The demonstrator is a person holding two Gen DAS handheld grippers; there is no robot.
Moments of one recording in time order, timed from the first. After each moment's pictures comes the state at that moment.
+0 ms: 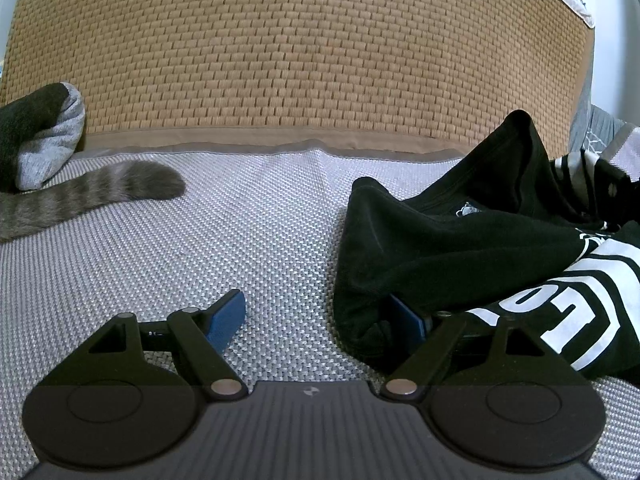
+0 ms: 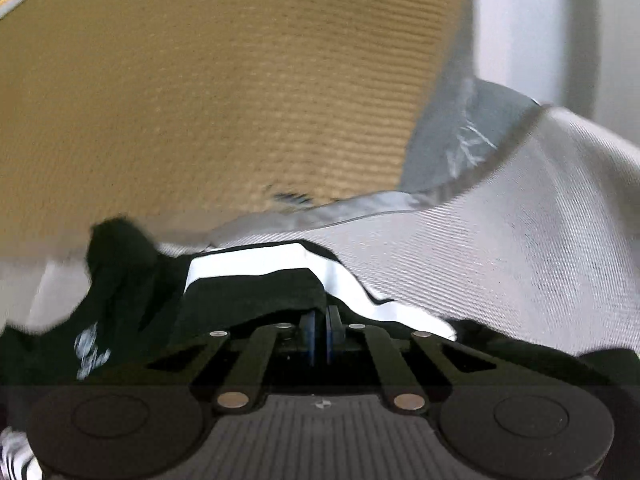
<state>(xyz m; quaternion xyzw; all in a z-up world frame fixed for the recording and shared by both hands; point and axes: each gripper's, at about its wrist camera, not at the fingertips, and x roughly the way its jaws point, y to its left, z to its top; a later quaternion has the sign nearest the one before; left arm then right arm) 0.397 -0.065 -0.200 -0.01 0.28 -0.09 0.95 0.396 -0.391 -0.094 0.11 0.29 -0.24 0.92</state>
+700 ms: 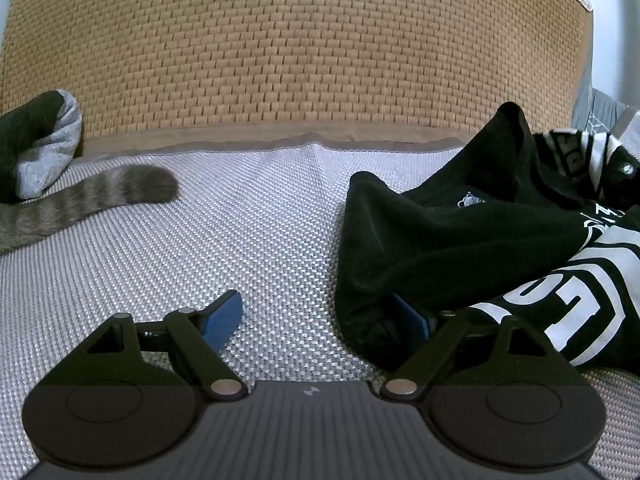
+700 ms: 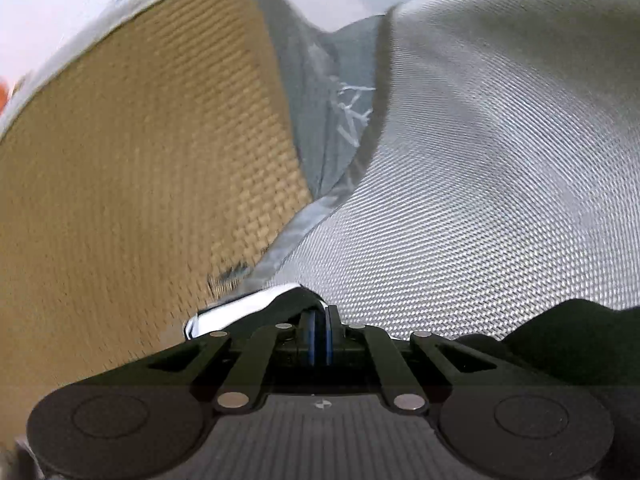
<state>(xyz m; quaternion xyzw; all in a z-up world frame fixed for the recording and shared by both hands) 0.402 -0.074 -0.199 0.02 0.30 -0.09 0.95 0.345 -0.483 -0.103 0.40 0.17 -0.26 0.86</state>
